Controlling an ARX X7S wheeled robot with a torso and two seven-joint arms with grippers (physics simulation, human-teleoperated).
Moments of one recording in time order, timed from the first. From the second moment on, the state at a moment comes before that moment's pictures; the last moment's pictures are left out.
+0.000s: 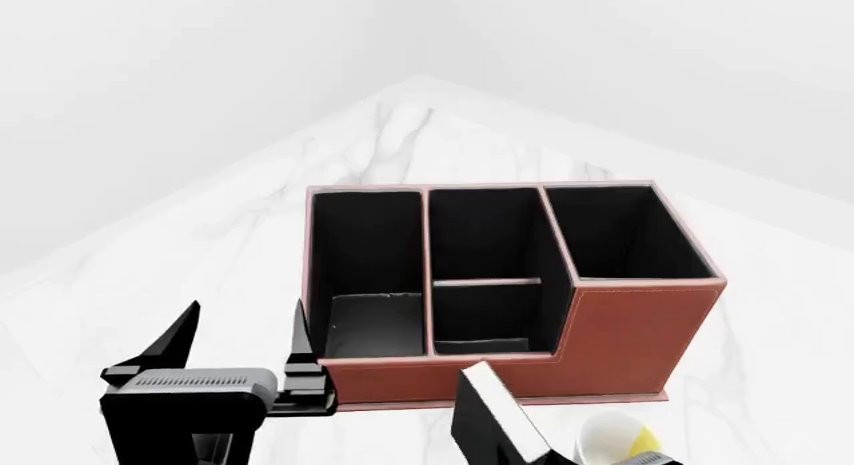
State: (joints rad) left arm 0.08 -0.36 0.22 0.67 -0.31 -0.32 -0.42; right arm -0.29 0.39 -0.30 -0.37 0.34 0.16 0.06
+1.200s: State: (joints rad) left arm 0.08 -0.37 0.22 0.68 -0.33 -0.32 -0.44; right arm -0.17 0.54 -0.20 -0.83 0.51 0.51 0.22
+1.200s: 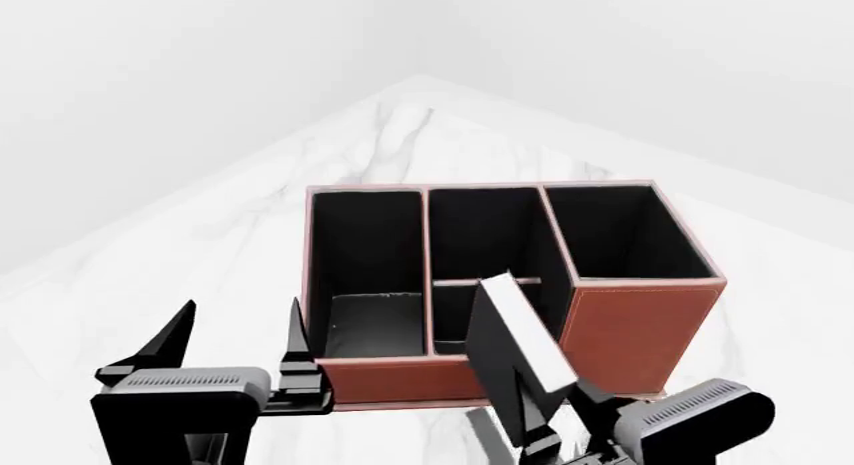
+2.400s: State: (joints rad) left arm 0.07 -0.38 0.23 0.67 -0.35 -0.30 -0.45; right arm 0.71 0.67 -0.01 -0.76 1.31 1.03 0.69
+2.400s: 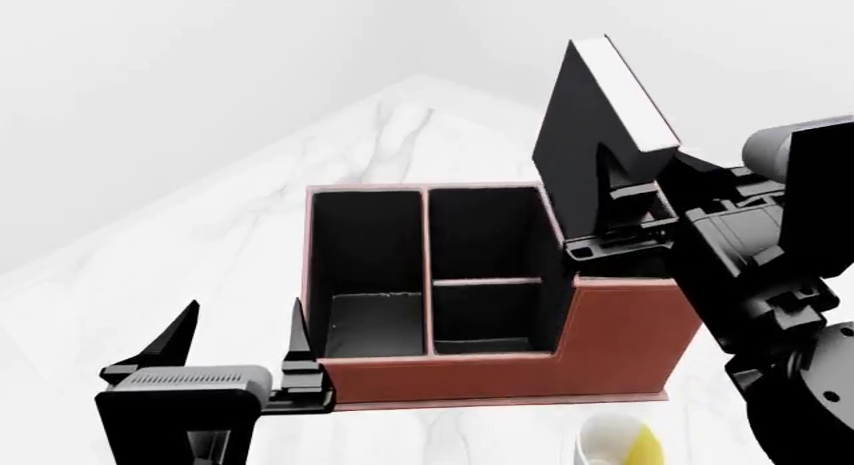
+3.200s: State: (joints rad) left arm 0.07 -0.39 0.25 0.67 -0.35 -0.31 -0.46; right arm 0.84 0.68 -0.13 -0.47 1.16 1.05 0.60
